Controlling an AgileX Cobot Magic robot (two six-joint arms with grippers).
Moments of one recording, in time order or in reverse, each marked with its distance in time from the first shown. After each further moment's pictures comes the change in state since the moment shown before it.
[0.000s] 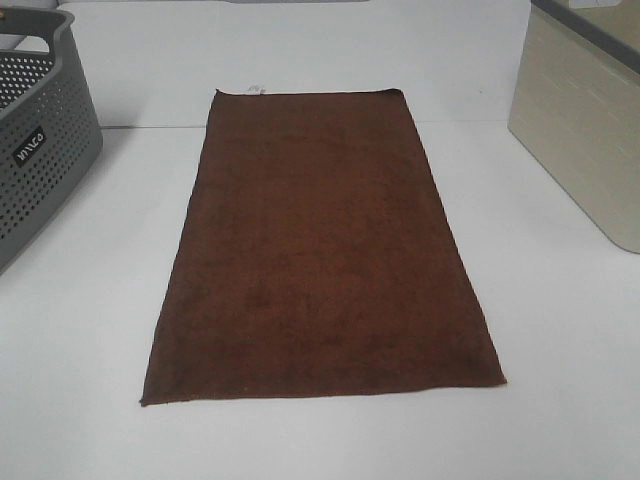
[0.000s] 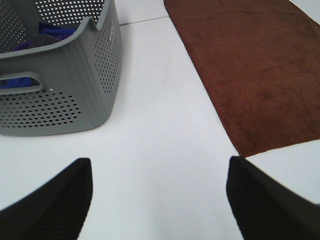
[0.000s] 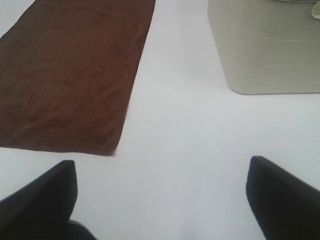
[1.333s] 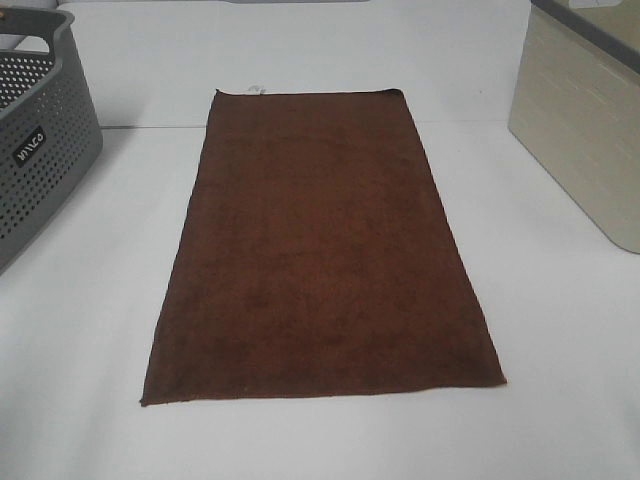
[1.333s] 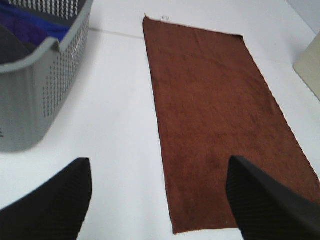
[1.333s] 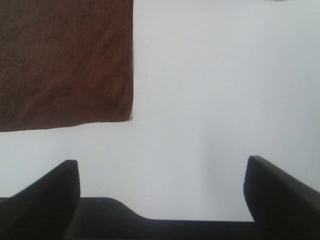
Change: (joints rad) left arm 0.000 0.506 -0.015 -0.254 -0.431 -0.126; right arm 0.000 0.572 -0.023 0.060 -0.132 0.162
